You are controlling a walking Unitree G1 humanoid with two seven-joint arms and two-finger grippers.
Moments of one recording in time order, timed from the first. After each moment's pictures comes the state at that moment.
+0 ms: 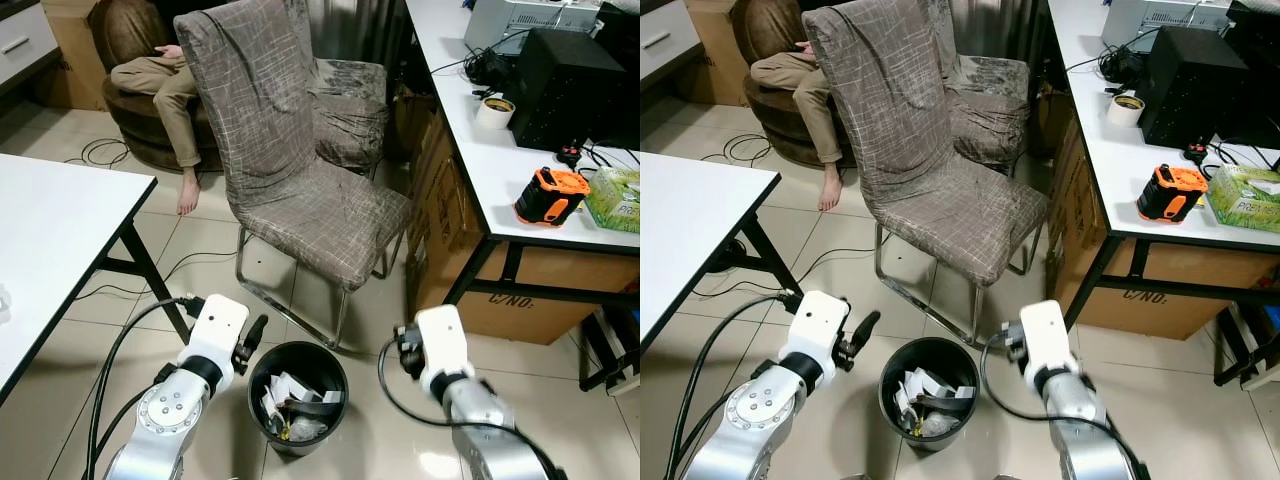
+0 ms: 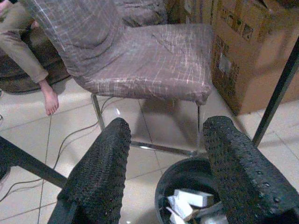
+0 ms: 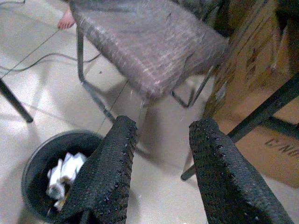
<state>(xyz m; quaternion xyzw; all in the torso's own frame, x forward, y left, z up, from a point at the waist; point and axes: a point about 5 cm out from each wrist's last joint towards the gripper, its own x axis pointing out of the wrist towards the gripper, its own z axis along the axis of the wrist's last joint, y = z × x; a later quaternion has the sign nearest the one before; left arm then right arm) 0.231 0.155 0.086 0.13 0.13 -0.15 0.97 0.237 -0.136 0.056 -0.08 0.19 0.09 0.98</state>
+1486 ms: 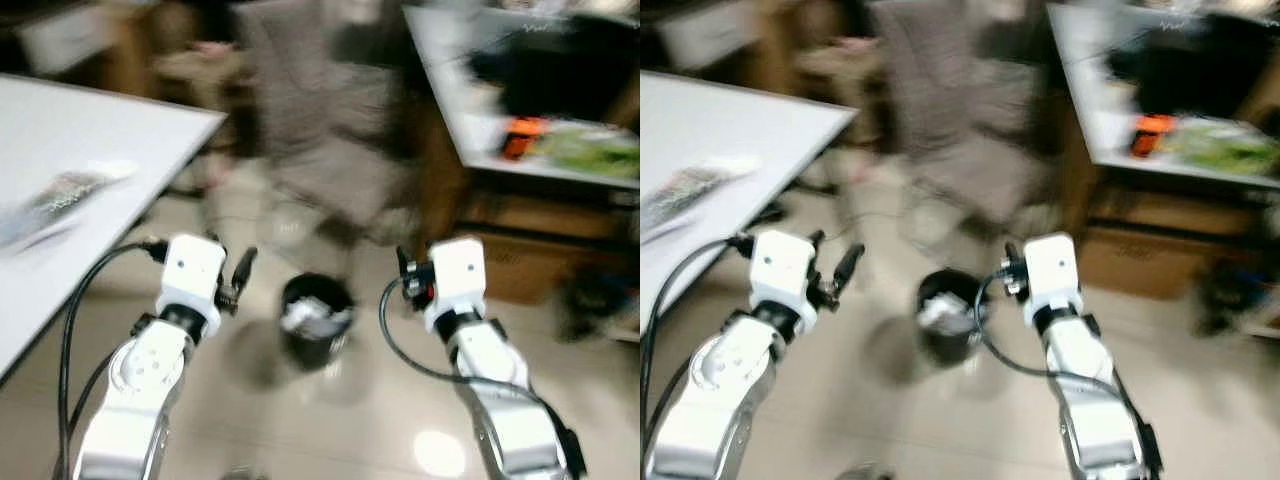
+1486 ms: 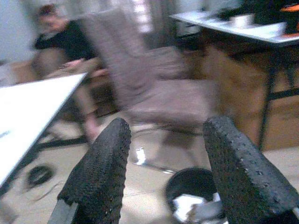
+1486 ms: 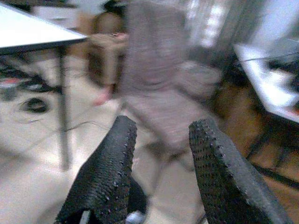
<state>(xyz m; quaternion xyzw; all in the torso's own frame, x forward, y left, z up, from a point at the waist) 0.250 0.161 0.154 0.11 0.01 -0.11 0.99 0.265 -0.125 0.132 -0.07 0.01 0.09 0.99</state>
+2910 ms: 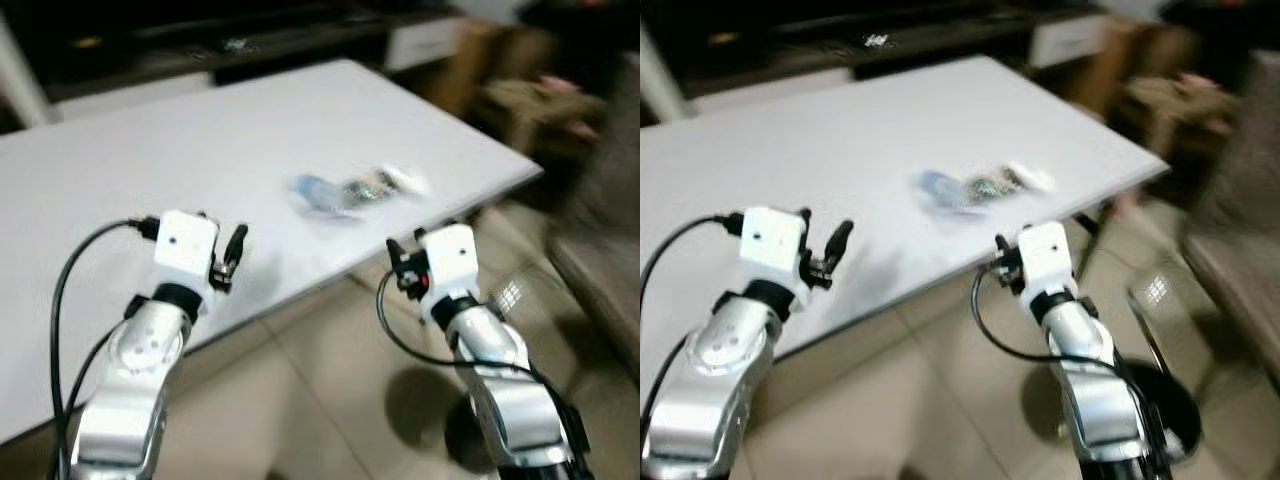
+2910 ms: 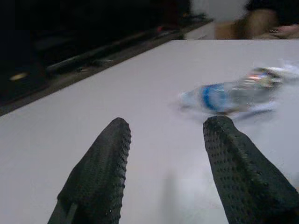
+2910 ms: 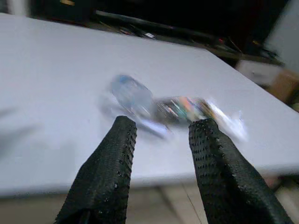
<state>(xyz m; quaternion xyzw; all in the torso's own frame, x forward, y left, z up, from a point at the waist) 0.261 0.164 0.176 0.13 -0.01 -0.08 0.99 0.277 -0.118 0.145 -0.08 0.00 0.15 0.99</state>
